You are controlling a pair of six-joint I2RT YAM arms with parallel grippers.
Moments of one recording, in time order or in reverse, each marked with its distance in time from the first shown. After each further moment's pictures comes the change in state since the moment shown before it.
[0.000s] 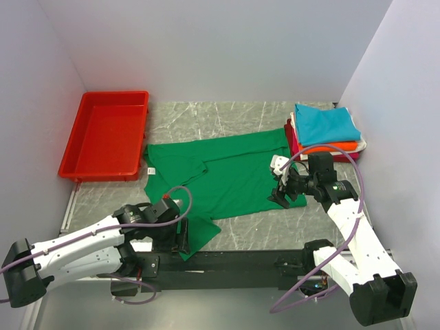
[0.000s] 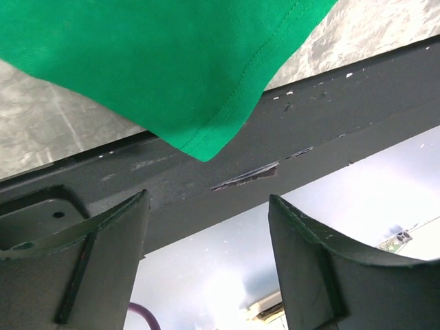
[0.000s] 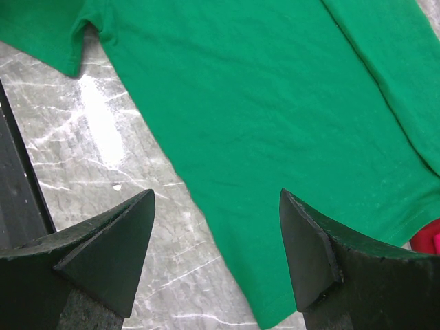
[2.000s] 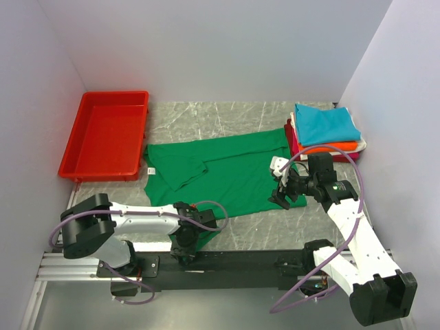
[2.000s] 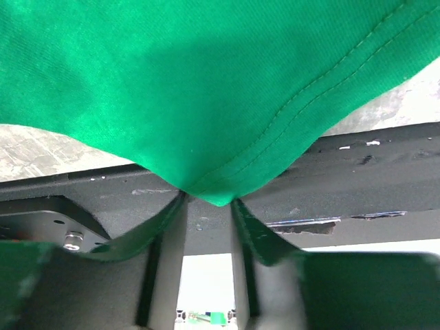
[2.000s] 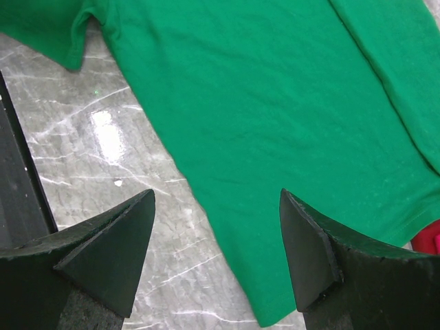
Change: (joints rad) left arm -0.233 0.621 0.200 -0.015 -0.119 -0.023; right arm 0.000 0.000 0.000 -0.018 0.000 -0.023
